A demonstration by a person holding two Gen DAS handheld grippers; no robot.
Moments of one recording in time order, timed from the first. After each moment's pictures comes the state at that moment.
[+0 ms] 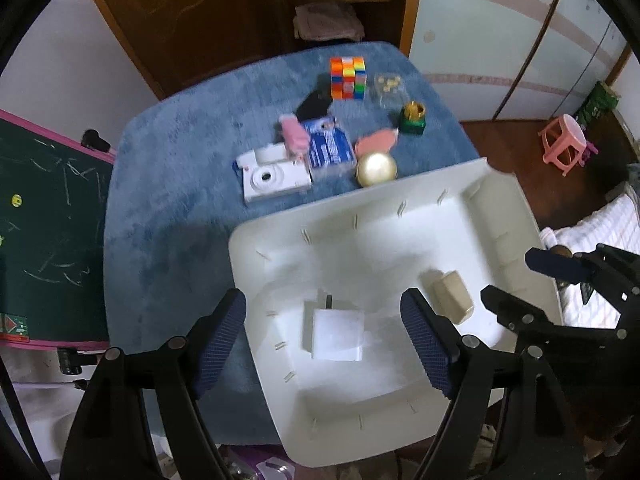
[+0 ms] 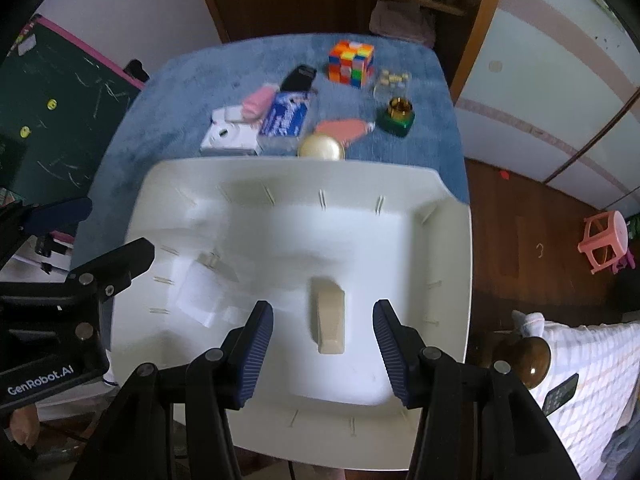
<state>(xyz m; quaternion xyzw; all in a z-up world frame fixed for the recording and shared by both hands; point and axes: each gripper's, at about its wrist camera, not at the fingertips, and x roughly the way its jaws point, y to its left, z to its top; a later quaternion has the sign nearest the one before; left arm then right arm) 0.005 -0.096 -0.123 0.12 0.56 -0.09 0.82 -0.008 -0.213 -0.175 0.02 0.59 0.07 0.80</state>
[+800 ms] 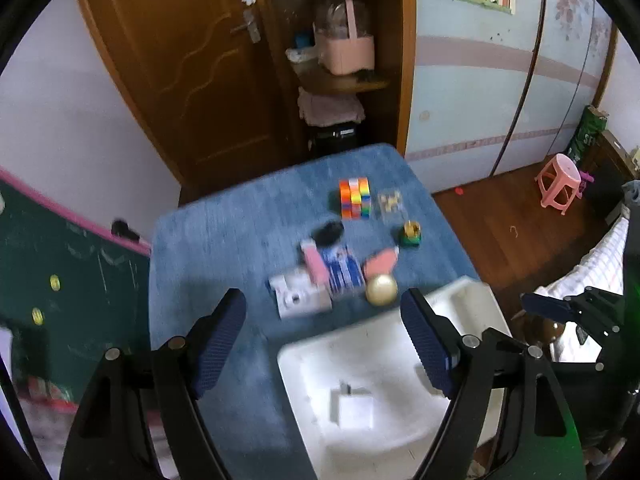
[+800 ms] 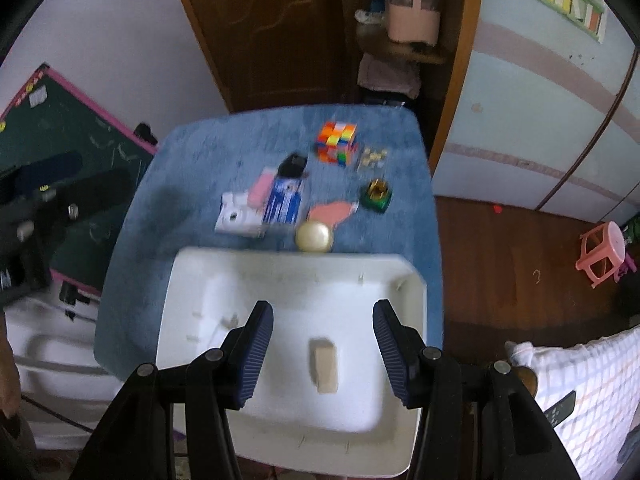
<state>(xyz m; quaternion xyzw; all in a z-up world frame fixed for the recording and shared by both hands) 0.058 -0.114 -0.003 0.15 0.45 -0.10 0.87 0.022 -0.246 -0.091 0.05 0.52 0.05 0.85</state>
